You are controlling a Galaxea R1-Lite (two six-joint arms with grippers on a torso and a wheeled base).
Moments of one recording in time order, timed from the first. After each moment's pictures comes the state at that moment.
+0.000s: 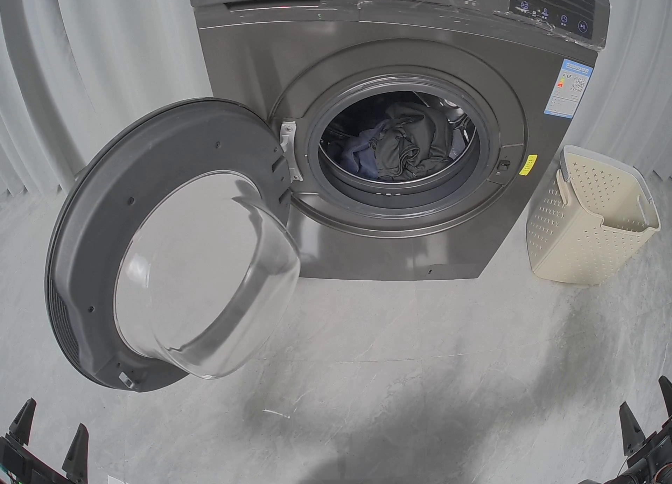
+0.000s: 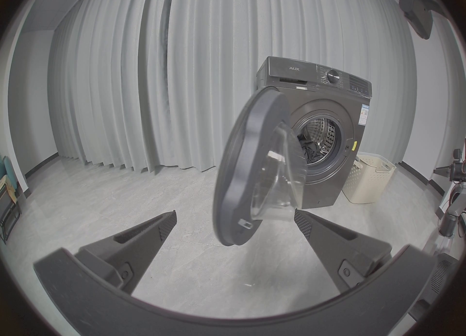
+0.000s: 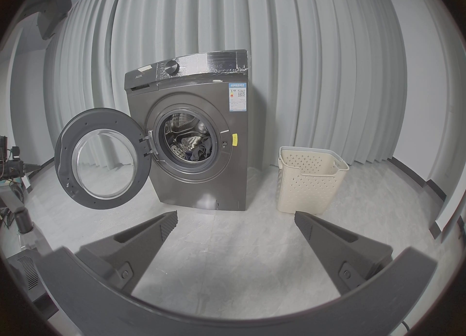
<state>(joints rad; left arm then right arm) 0.00 0.01 -0.02 0.00 0.01 -0.02 0.00 0.01 -0.02 0.01 0.02 0.00</state>
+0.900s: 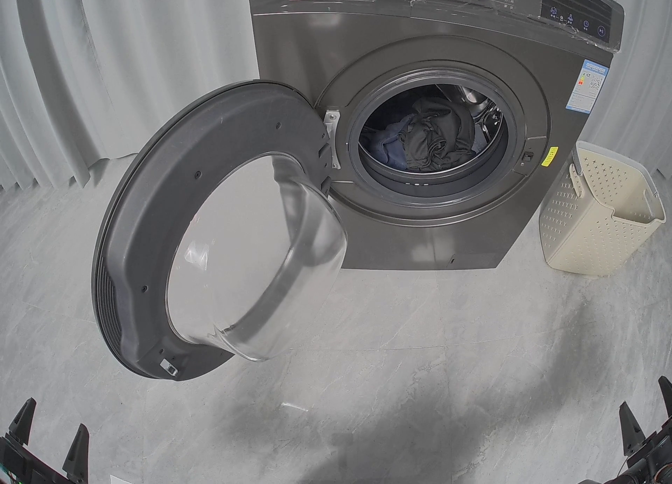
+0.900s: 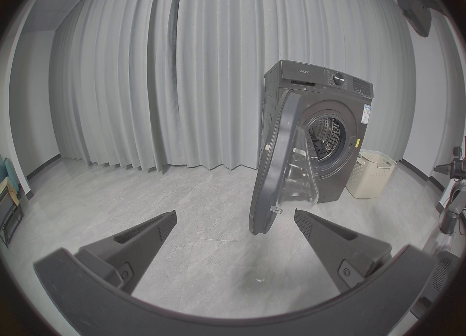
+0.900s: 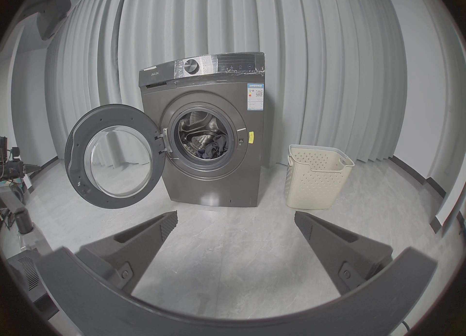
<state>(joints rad) 0.01 0.01 -0.02 0.00 0.01 -0.01 0.00 0.01 -0.02 0.01 0.02 0.00</state>
